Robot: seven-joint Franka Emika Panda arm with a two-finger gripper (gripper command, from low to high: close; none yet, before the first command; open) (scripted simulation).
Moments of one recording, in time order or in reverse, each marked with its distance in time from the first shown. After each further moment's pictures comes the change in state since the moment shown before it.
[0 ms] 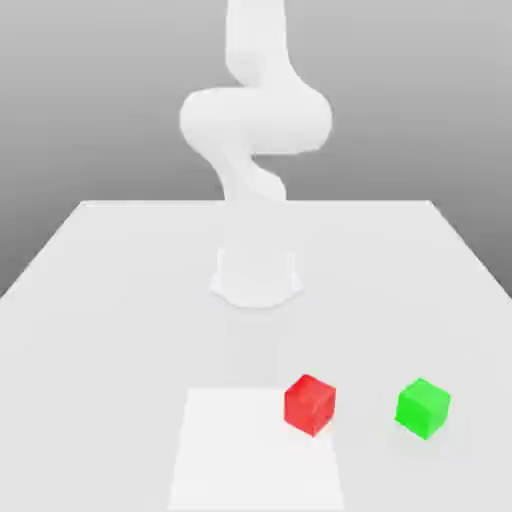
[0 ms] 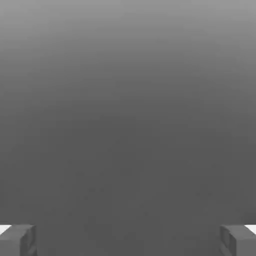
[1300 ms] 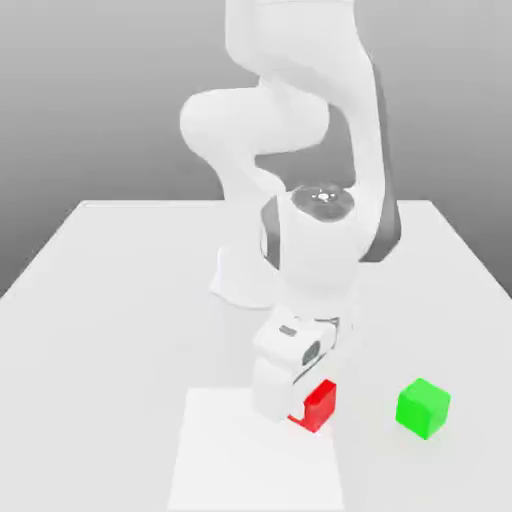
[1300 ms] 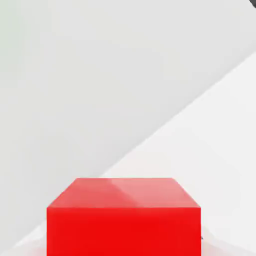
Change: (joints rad) arm 0.235 0.853 -0.042 -0.447 0.015 0.584 -0.652
